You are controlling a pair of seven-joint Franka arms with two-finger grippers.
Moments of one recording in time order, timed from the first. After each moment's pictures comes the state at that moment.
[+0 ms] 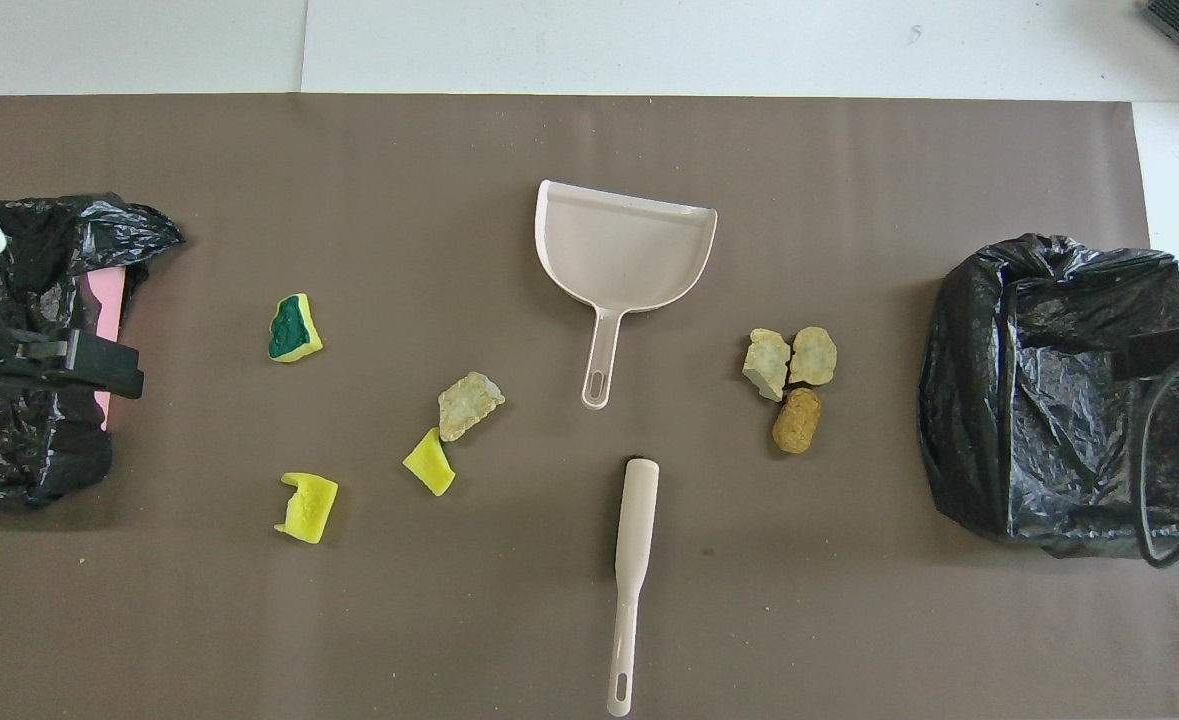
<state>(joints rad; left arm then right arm) -0.09 -0.07 -0.04 -1.65 -0.03 1.47 -0.08 -0.02 -0.11 -0.01 -1.59 -0.02 1.51 0.01</state>
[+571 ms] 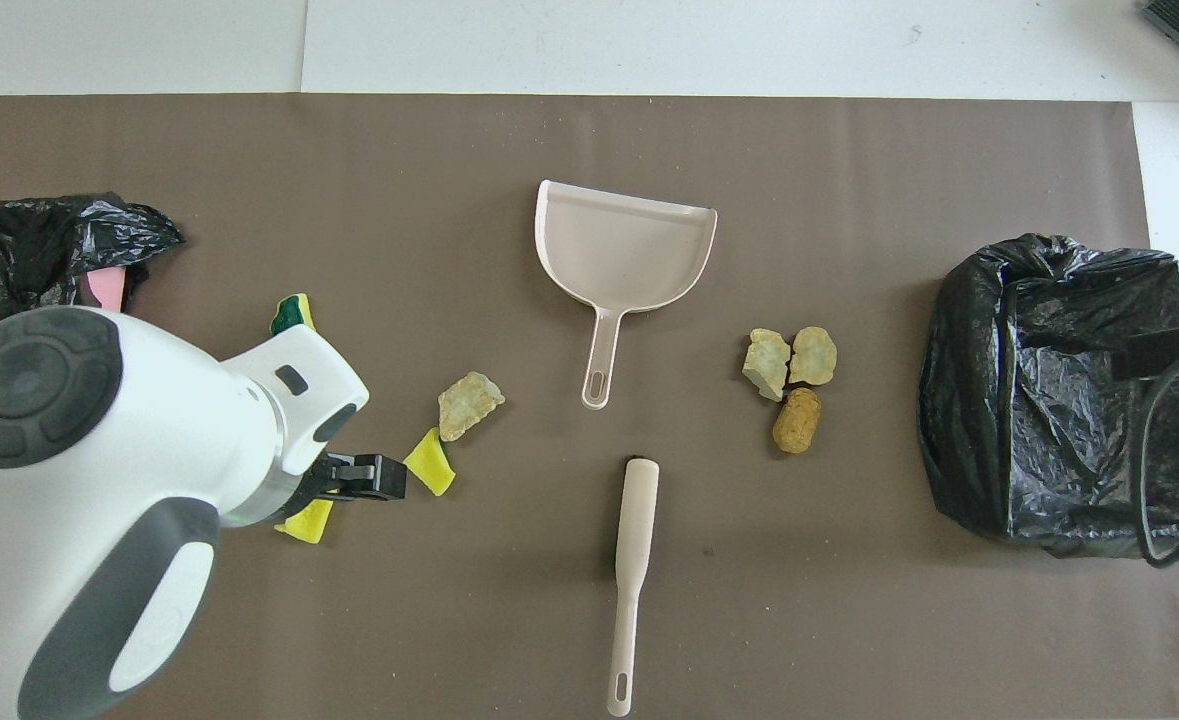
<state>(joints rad) -0.43 -0.20 -0.05 -2.01 -0.07 1.70 -0.37 -0.02 -0.11 -0.01 -1.59 -0.02 1.51 0.01</state>
